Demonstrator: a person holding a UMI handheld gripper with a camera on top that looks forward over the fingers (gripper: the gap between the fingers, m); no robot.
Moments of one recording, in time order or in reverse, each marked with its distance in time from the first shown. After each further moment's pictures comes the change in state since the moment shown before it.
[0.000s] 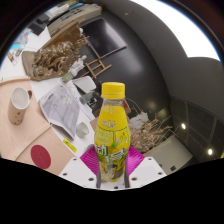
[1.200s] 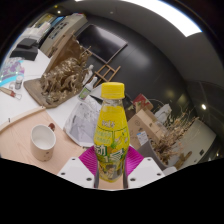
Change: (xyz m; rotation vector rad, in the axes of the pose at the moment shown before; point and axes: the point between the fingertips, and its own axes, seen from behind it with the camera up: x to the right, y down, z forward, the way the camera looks) arm -0.103 -0.064 0.000 0.015 -0.248 0.257
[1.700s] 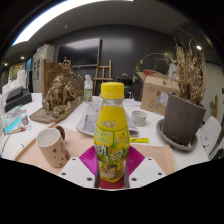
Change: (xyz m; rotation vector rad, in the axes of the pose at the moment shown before) arm -0.067 0.089 0.036 -0.007 -0.272 0.574
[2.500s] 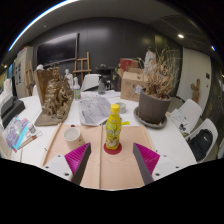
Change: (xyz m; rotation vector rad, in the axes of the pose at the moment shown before) arm -0.030 -0.030 -0.203 -0.173 0.219 0.142
